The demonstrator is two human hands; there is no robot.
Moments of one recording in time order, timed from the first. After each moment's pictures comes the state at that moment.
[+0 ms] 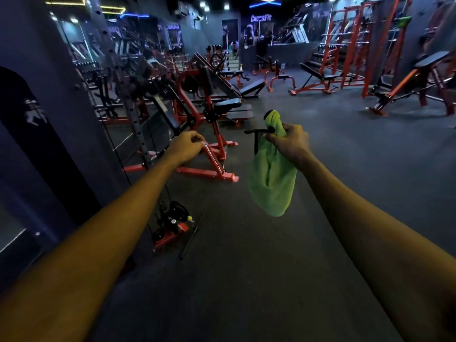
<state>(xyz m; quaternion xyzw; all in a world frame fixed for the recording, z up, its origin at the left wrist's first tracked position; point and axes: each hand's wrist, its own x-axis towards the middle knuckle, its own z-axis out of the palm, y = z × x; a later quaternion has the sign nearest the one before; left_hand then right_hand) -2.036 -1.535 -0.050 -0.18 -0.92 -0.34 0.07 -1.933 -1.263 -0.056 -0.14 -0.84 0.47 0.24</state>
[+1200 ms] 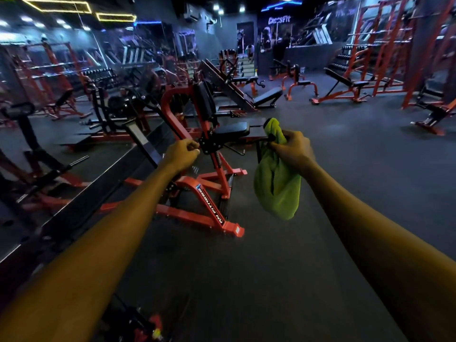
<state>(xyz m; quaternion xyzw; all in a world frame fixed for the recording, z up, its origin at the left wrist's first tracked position) -2.794 -1.240 -0.059 -0.13 -0.93 -0.34 0.11 -2.693 -0.939 -0.057 -0.09 -0.87 0.43 0.23</state>
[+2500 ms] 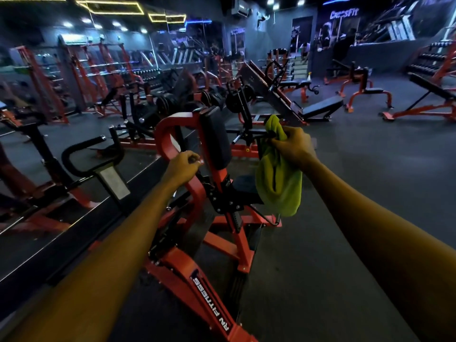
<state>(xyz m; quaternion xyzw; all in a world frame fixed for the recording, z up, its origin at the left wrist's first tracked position) -3.597 -1.099 -0.084 -0.03 -0.92 -0.36 0.15 -3.569 -0.774 -0.039 0.04 -0.87 0.46 0.18</state>
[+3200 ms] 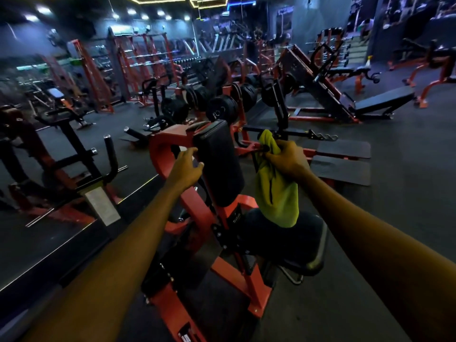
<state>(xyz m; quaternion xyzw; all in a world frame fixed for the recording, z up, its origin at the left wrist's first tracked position) -3.911 -1.062 -0.099 0.07 -0.93 -0.29 0.21 -3.946 -0.763 -0.085 0.12 -0.87 0.46 0.09</state>
